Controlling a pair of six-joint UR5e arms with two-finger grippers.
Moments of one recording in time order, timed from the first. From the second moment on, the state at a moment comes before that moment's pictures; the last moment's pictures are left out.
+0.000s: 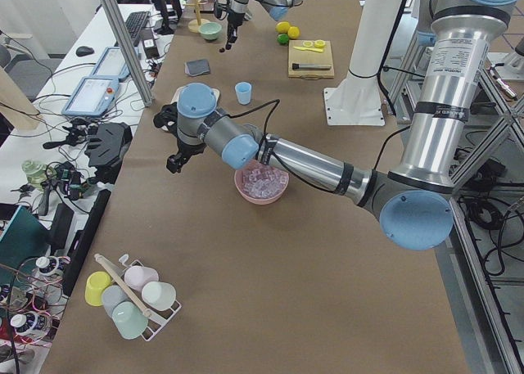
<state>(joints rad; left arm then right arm) -1.43 -1.77 -1.72 -1.93 -2.43 0.02 0.81 -1.02 1.72 -1.36 1.90 0.79</state>
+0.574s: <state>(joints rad) -1.43 -1.77 -1.72 -1.93 -2.43 0.02 0.67 -0.91 1.70 -1.35 1.88 0.90</state>
